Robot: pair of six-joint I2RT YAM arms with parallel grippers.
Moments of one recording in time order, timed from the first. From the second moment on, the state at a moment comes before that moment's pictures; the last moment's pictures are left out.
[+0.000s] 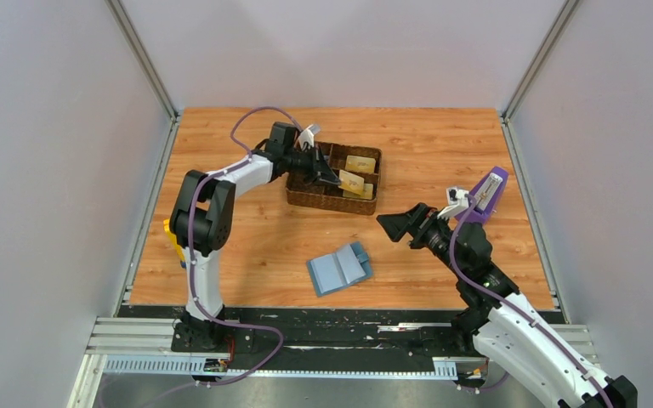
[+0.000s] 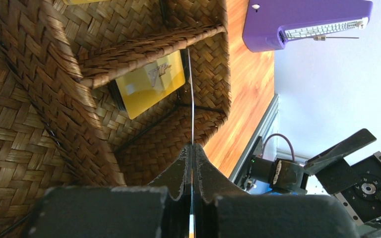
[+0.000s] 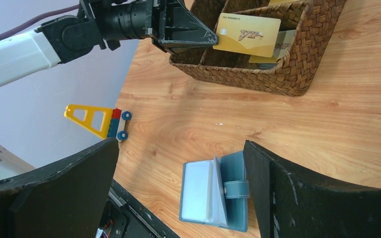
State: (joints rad) left arm -0.38 2.02 1.42 -0.11 0.81 -0.64; right arm 0.54 0.59 0.39 0.06 -0.07 0.78
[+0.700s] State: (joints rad) left arm -0.42 2.12 1.47 -0.05 0.83 -0.70; right arm 0.54 0.60 0.40 0.06 -0.06 0.78
